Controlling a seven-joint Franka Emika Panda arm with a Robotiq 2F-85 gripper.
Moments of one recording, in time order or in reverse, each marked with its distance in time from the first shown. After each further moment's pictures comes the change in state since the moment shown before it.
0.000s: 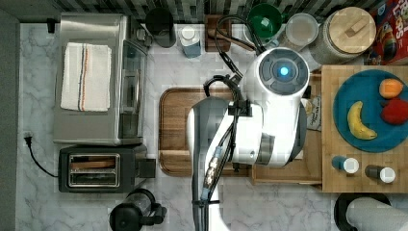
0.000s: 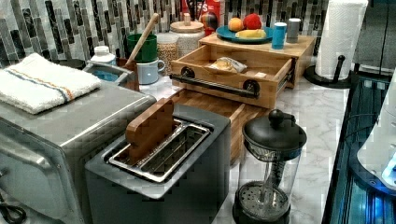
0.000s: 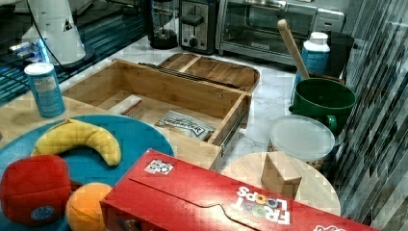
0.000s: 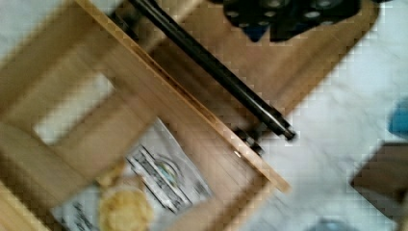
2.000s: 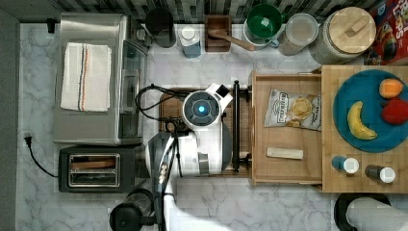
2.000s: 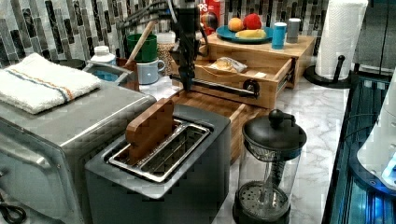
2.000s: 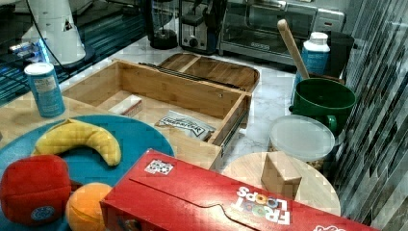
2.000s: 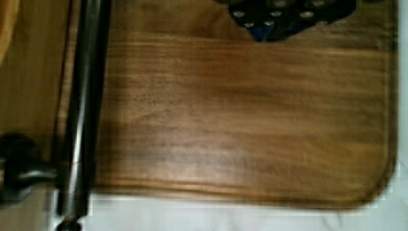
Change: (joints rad) arm 0.073 0.084 0.139 -0.351 0.003 0.394 -0.712
